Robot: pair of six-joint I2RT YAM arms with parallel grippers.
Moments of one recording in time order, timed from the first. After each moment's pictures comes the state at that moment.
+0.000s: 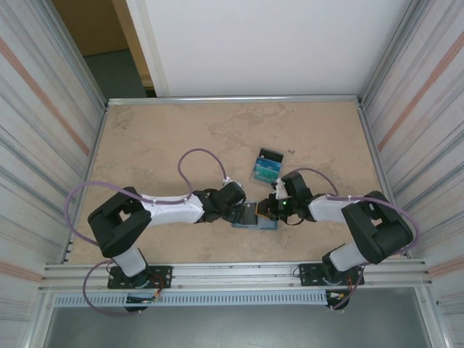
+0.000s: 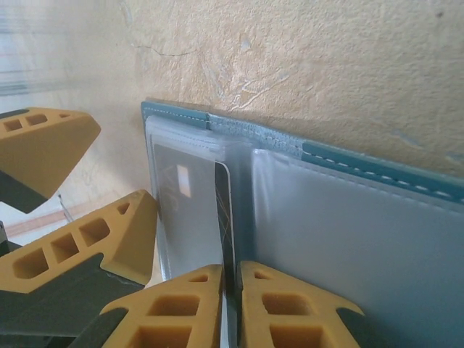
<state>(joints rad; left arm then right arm) -1.00 1.67 0.87 -0.28 -0.29 -0.45 0.49 1.47 0.44 0.11 -0.63 0.86</state>
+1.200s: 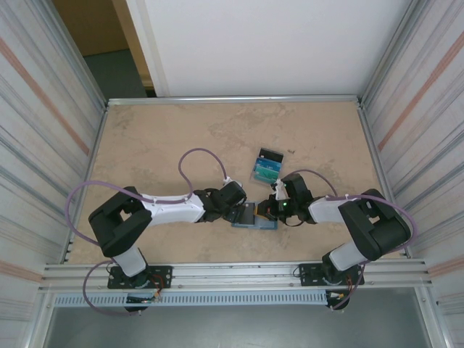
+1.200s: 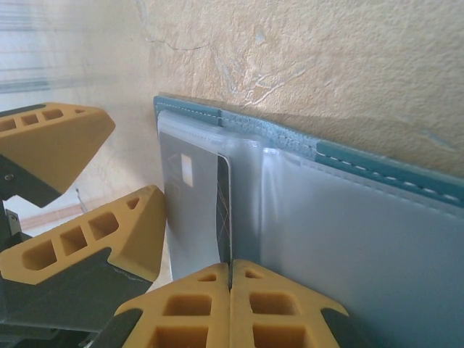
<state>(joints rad) -1.00 1.68 0.88 -0.29 -0.28 -0.45 0.49 1.50 0.41 0.23 -0.68 0.89</state>
